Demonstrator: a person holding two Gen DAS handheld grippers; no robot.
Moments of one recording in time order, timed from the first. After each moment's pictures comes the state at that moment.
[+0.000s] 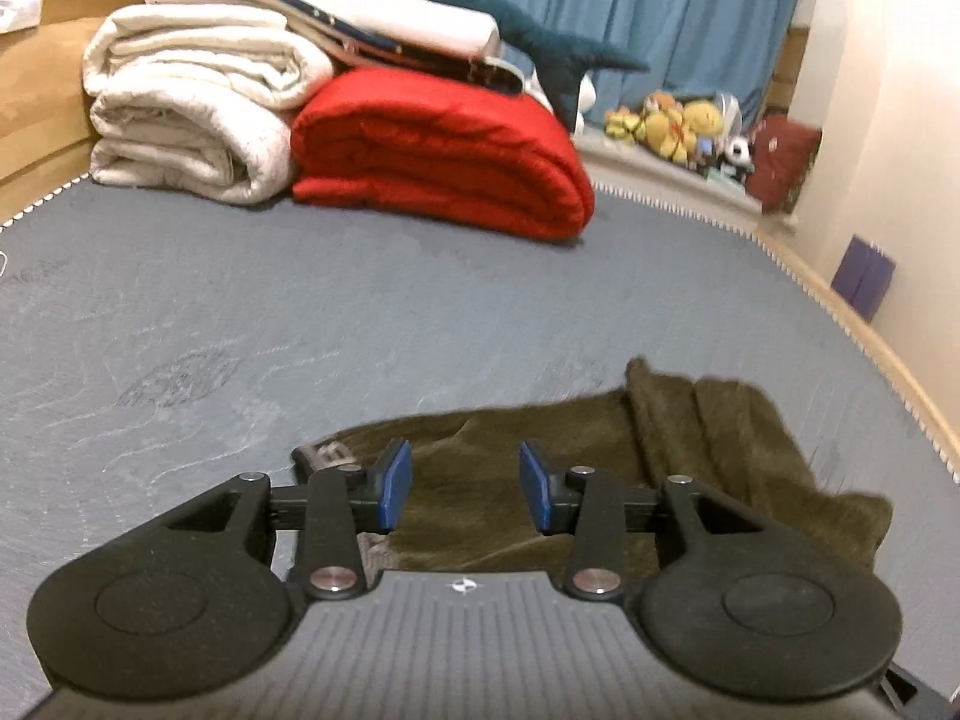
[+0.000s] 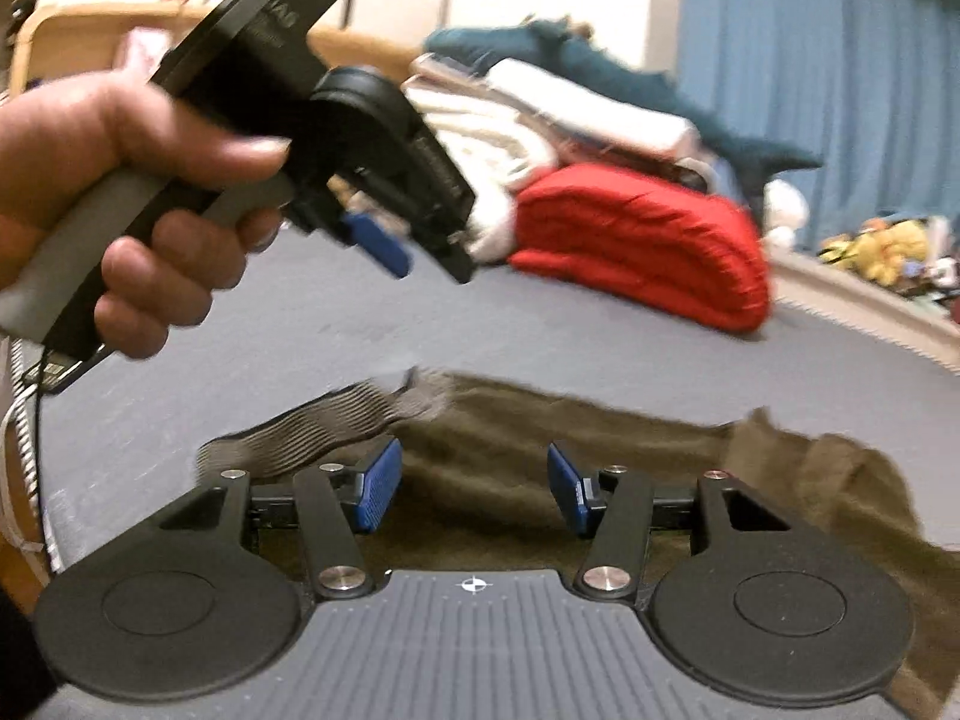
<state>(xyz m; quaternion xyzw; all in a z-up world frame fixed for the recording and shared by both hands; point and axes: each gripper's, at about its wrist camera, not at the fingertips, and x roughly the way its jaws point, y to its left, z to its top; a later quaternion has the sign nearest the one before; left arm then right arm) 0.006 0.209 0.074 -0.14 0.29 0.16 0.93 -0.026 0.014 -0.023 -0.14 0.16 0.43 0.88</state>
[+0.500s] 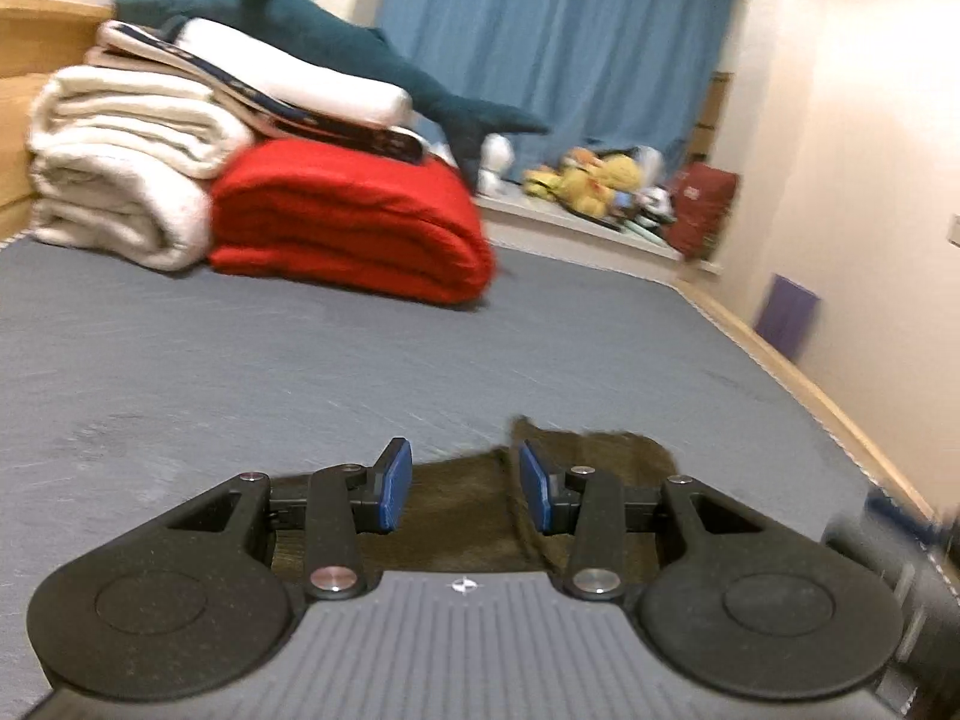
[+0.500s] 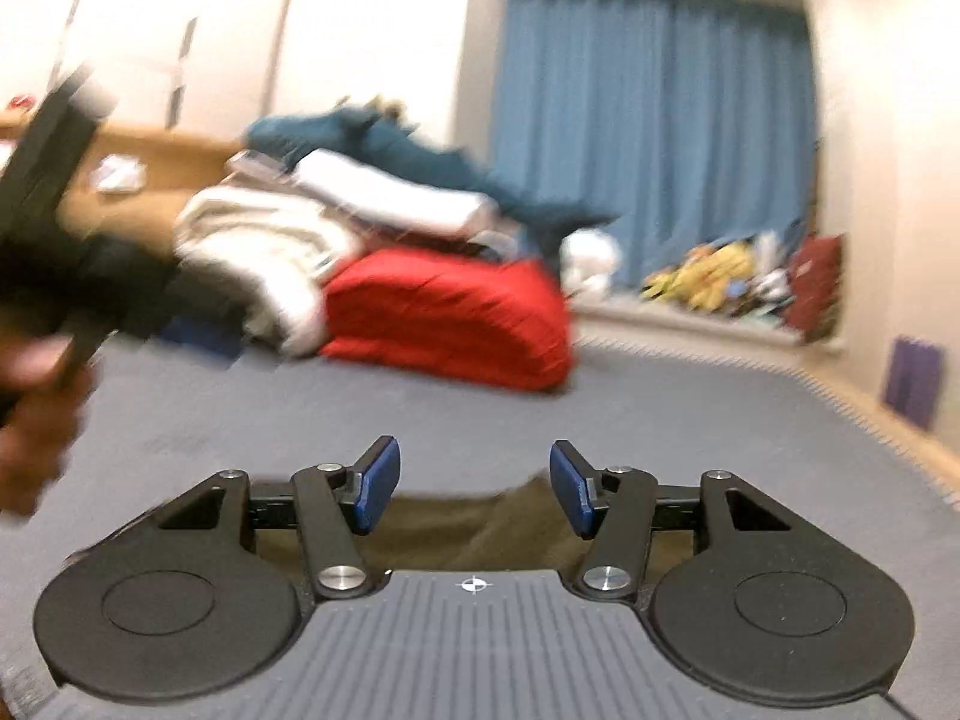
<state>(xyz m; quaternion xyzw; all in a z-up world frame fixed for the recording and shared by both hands) 0.012 0.138 0.116 -0.13 0.24 0.09 0.96 0.018 -0.089 0.055 -0.08 0.10 0.28 0.95</state>
